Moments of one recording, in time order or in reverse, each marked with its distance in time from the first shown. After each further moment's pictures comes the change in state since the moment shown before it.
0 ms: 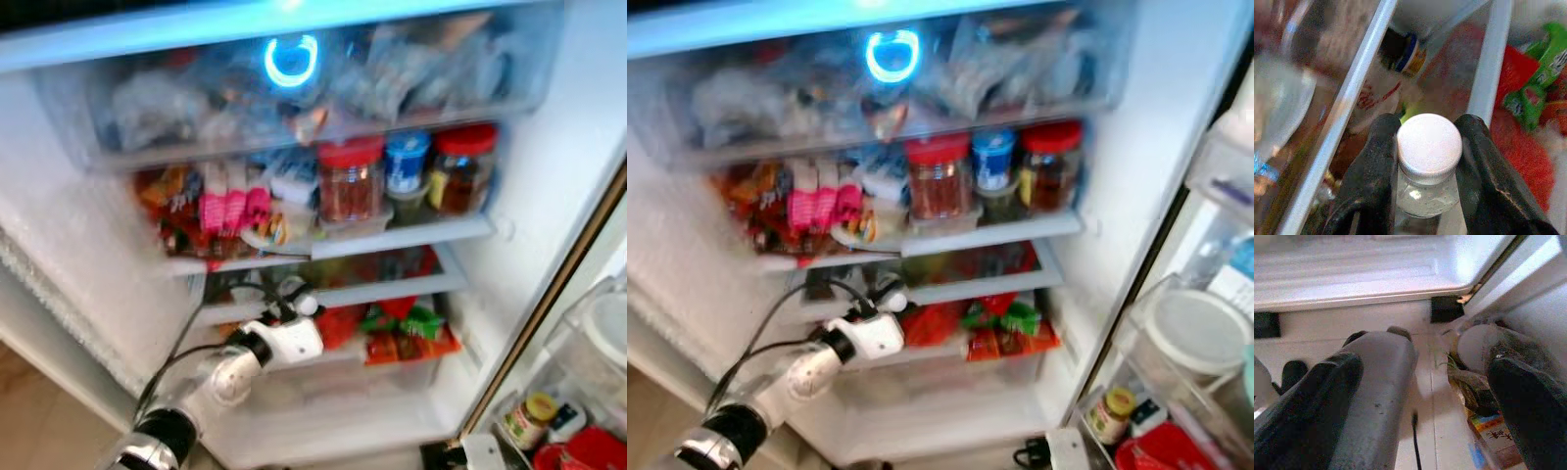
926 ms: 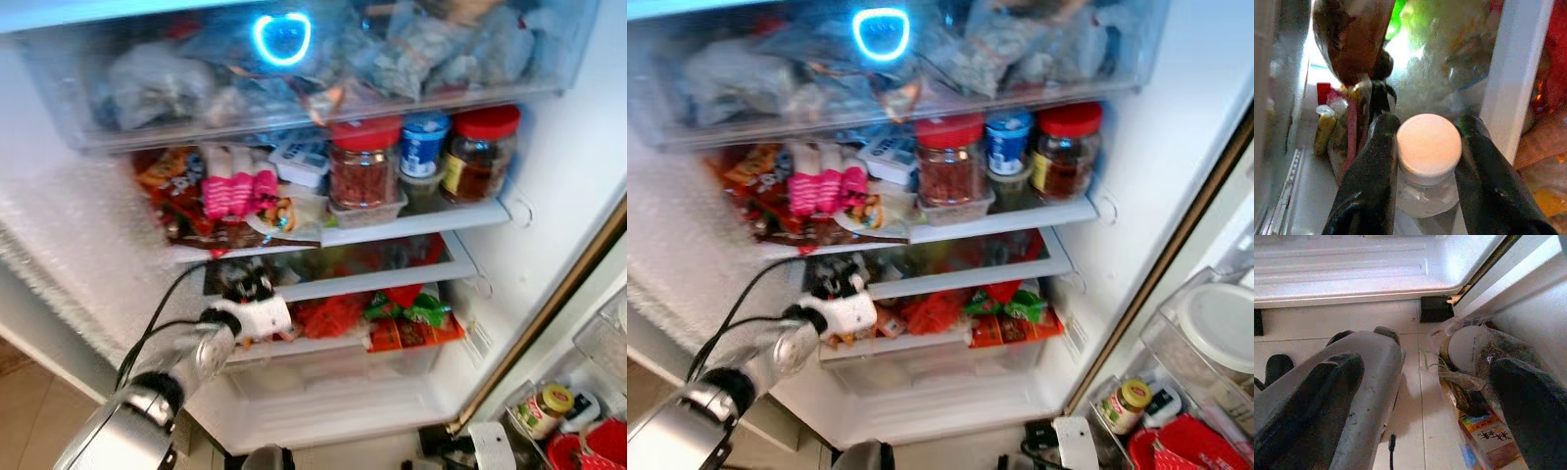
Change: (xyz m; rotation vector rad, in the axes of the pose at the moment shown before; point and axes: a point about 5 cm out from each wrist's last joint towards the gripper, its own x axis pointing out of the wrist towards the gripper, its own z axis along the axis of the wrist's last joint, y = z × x) left arm 0.005 0.033 -0.046 0.207 0.356 0.054; right arm 0.000 -0.007 0.011 -0.021 -0.046 -0.026
